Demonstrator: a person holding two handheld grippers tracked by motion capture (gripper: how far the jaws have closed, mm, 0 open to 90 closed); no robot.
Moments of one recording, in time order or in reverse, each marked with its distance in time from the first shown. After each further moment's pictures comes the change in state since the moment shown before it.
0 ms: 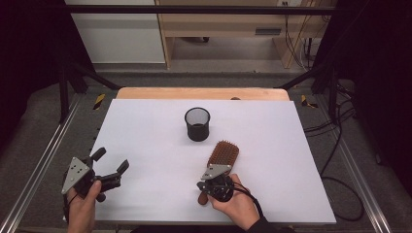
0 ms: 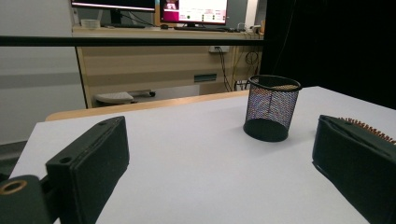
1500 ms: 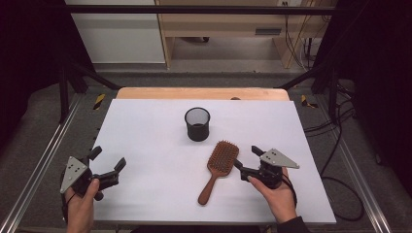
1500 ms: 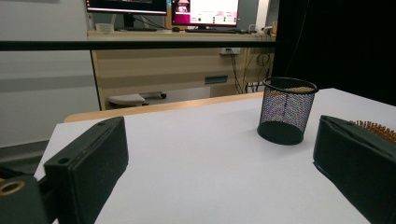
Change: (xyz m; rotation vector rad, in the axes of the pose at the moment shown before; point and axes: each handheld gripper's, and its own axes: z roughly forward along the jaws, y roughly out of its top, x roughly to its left) left arm 0.006 0.001 -0.001 -0.007 0.049 0.011; right arm -0.079 -0.043 -0.083 -0.499 -0.298 0.221
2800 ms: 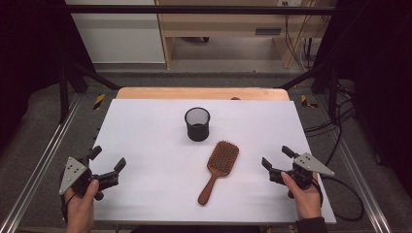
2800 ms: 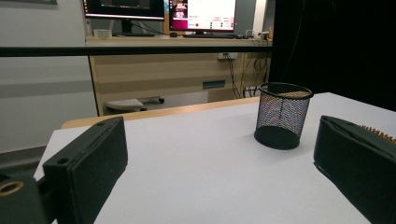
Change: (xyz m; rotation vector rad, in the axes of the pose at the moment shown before) left arm -0.002 0.002 -0.001 -0.020 -0.011 0.005; right arm -0.070 -0.027 -0.046 -0.092 -0.084 0.024
